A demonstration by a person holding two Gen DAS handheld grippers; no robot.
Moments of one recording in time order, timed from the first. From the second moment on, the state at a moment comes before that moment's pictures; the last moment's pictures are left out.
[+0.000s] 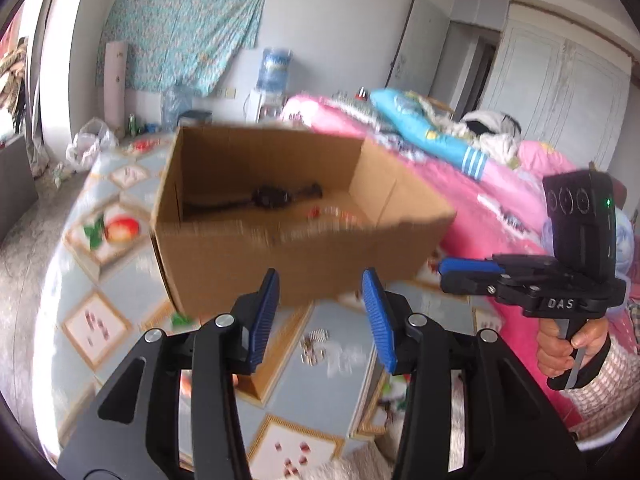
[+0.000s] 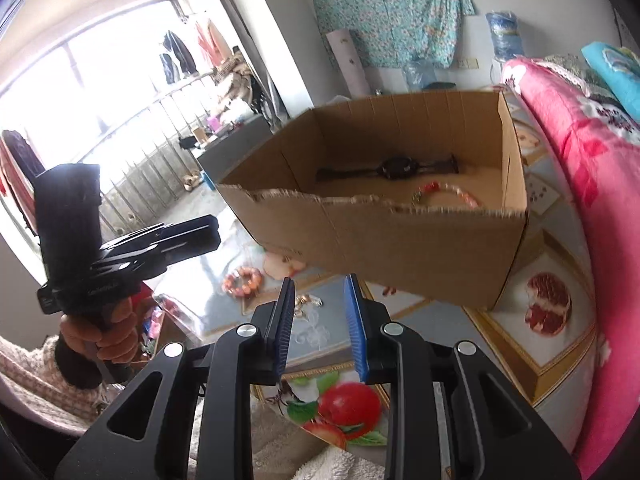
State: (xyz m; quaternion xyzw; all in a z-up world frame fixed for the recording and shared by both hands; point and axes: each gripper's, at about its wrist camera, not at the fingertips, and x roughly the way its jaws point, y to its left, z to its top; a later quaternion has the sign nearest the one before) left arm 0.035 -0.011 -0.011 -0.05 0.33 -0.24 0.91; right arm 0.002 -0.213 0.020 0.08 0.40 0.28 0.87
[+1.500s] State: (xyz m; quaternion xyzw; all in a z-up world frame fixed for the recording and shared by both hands) left arm 0.030 -0.108 -0.085 0.12 0.41 -0.24 0.87; right arm 0.012 -0.225 -0.043 0.14 0.44 0.25 0.85
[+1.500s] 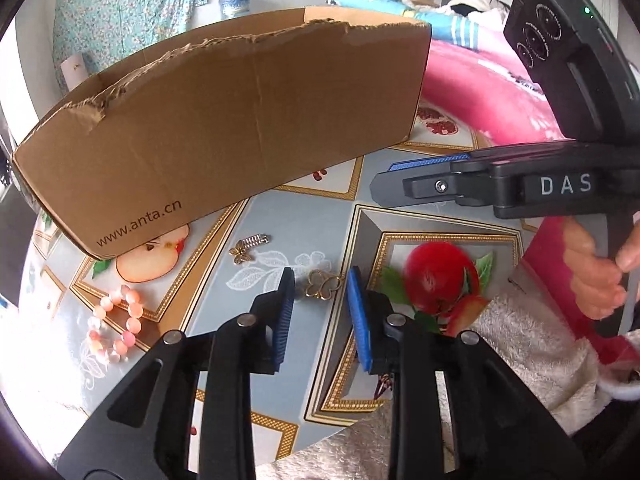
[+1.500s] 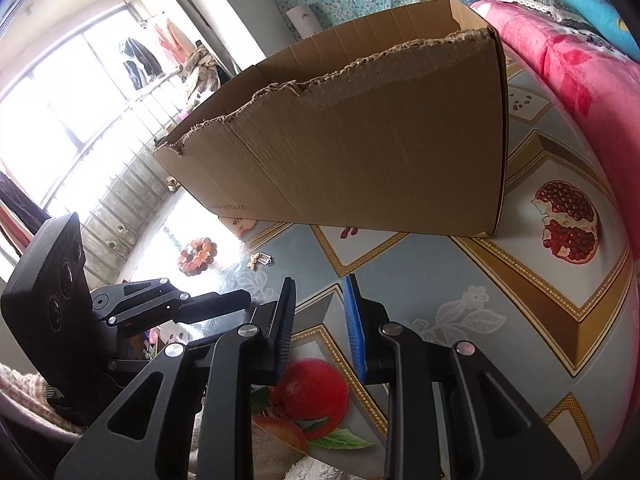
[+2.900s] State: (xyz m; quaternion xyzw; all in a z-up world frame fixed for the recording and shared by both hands) left arm 0.037 -0.073 -0.091 0.07 0.40 -0.21 0.89; right arm 0.041 -0.111 -0.049 -0.15 0.42 0.36 0.82
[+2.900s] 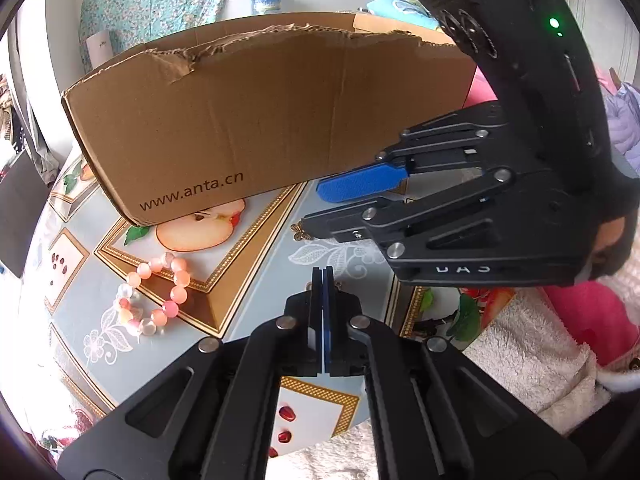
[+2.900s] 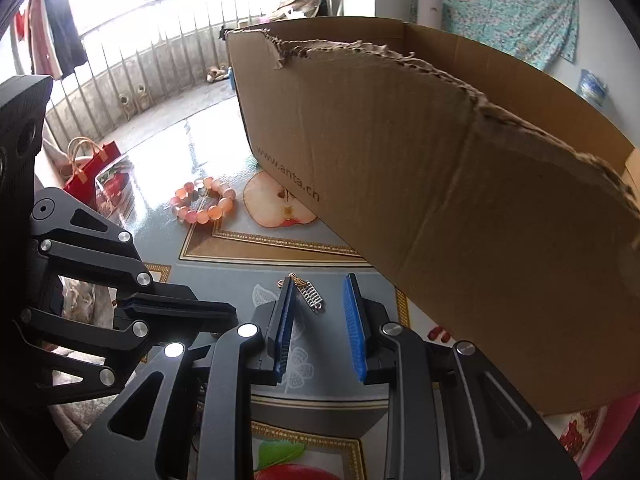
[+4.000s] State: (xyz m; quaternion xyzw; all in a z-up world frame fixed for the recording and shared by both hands) left arm 0.031 -0.069 -0.093 0.11 0.41 -0.19 0.89; right arm 0.026 -0.239 -0.035 0.12 0.46 0.26 0.84
